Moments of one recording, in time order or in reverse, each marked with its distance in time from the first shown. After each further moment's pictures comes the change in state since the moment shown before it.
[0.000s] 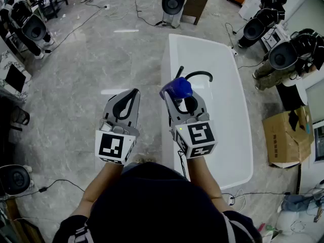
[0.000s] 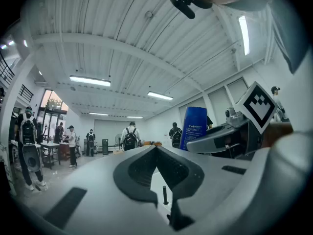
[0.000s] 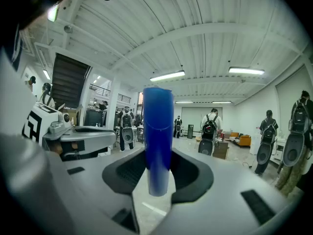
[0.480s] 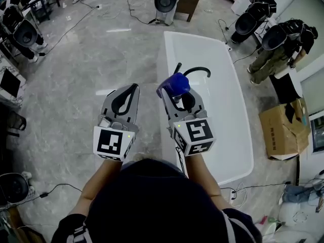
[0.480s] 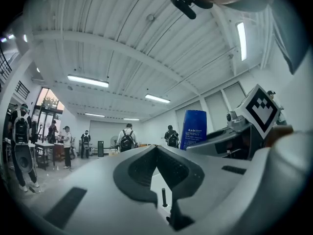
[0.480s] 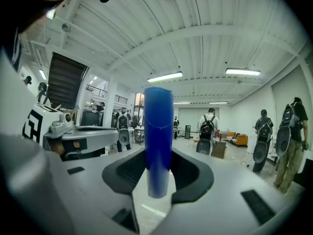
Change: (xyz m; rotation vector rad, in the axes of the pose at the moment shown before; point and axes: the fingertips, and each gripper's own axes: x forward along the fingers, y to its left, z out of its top) left arm -0.005 0.019 0.006 -0.010 -0.037 -0.039; right arm 0.011 0.021 0.002 0.008 -0.011 -0.028
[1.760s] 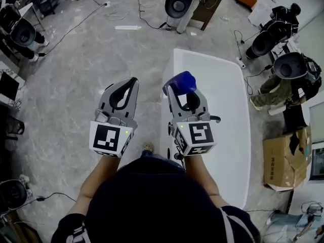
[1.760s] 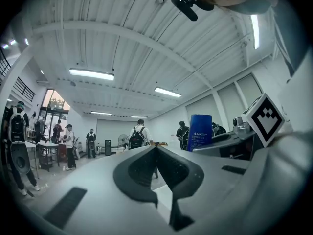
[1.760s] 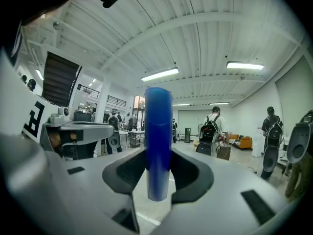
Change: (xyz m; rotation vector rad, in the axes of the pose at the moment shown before) left arm 0.274 0.169 -0.048 -0.002 0.006 0.087; right arm 0.281 -0.174 0.013 0.004 -0.043 0.008
